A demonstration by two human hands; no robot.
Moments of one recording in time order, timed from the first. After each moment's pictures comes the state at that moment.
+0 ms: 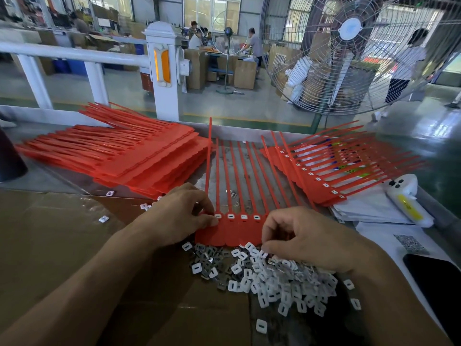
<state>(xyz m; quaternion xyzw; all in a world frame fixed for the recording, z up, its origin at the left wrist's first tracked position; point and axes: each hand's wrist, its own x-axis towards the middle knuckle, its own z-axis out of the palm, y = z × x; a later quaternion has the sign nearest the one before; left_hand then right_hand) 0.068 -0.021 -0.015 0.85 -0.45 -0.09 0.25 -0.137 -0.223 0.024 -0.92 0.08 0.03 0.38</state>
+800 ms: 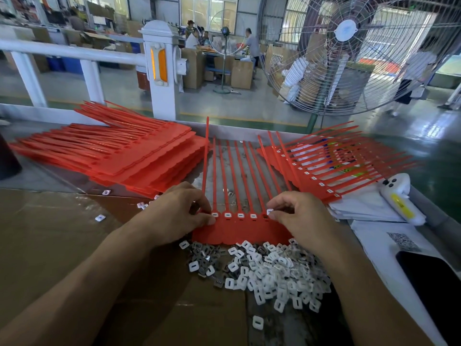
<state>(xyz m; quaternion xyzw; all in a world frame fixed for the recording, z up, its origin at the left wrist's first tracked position) 0.068 -0.022 -0.014 0.85 -0.45 -0.09 0.25 -0.113 -0.244 -0.013 -0.89 0.24 -0.18 0.34</state>
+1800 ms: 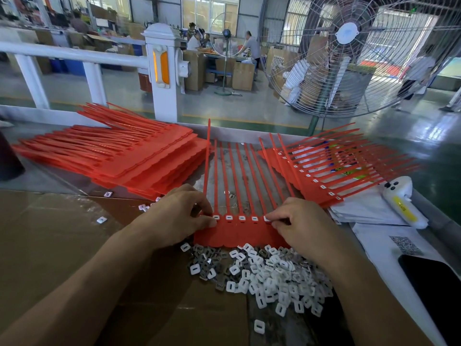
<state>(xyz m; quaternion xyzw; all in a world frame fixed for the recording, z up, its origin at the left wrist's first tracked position) 0.066 -0.020 -0.011 0.85 -0.45 -0.09 0.24 -0.118 -0.235 -0.003 -0.96 0.18 -0.12 0.19</state>
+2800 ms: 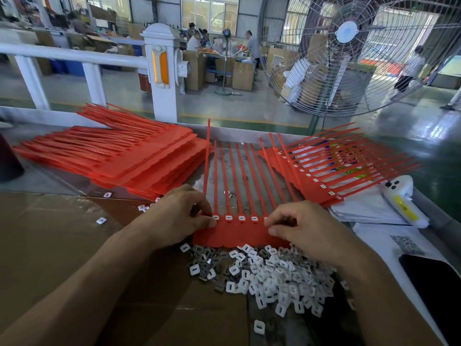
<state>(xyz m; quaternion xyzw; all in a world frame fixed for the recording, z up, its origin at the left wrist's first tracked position) 0.066 -0.021 -0.012 0.85 -0.45 -0.09 0.25 -0.130 -0.237 0.007 -0.93 0.18 -0.07 0.30</state>
